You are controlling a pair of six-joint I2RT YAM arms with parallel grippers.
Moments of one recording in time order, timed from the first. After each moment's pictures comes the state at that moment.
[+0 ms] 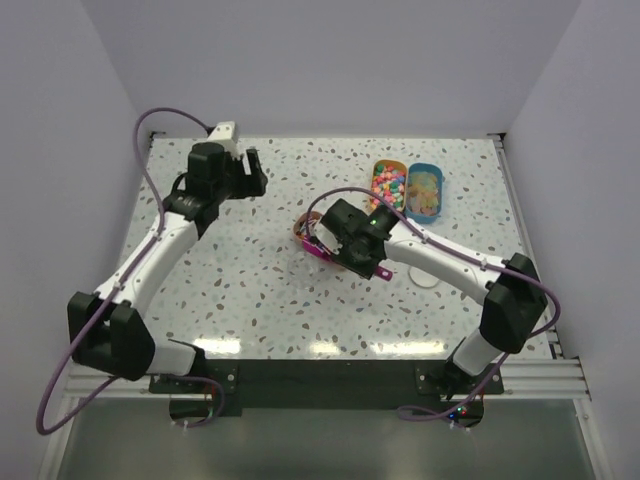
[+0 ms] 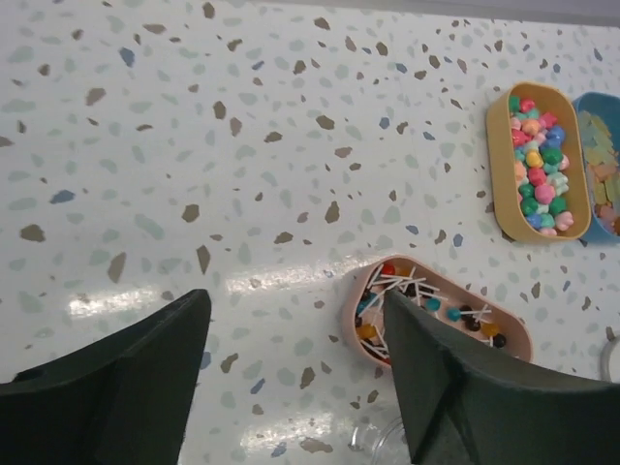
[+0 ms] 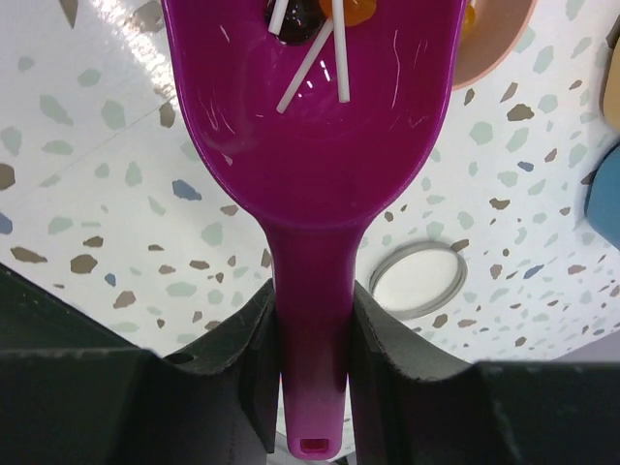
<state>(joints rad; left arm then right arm) -0.28 1.41 1.19 -0.27 0.01 -0.29 0.85 1.61 1.34 -1.01 0.18 -0.25</state>
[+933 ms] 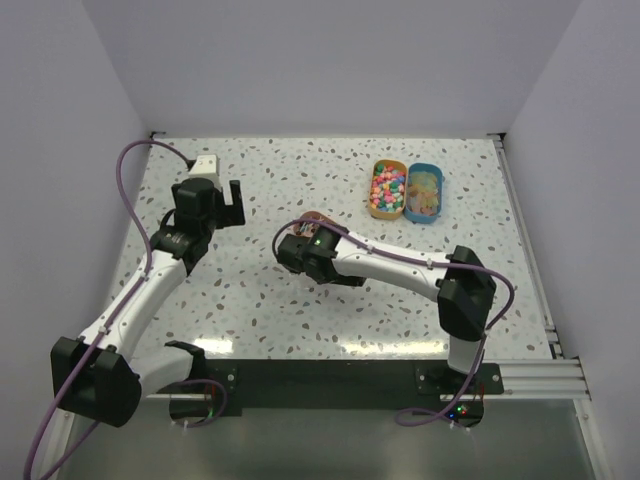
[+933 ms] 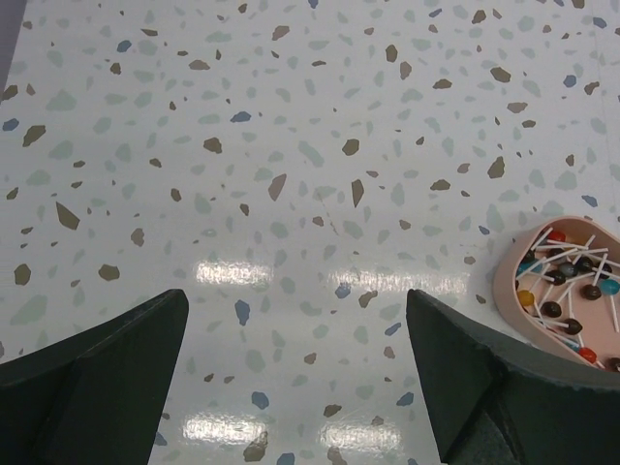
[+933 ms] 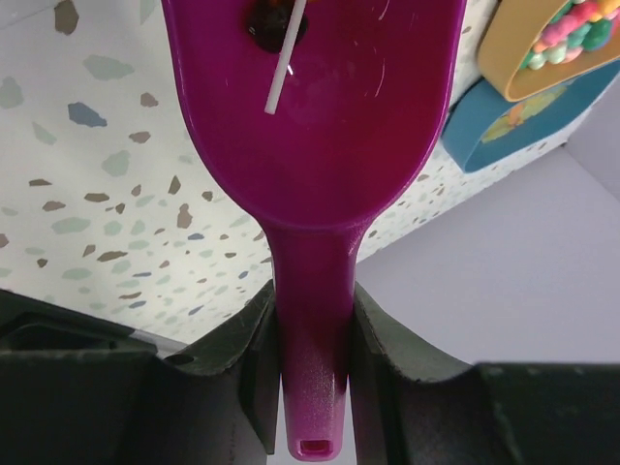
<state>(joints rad) -0.26 1.13 0.89 -0.28 -0.29 -0.19 1.10 1.85 1.57 -1.34 0.58 -0.25</state>
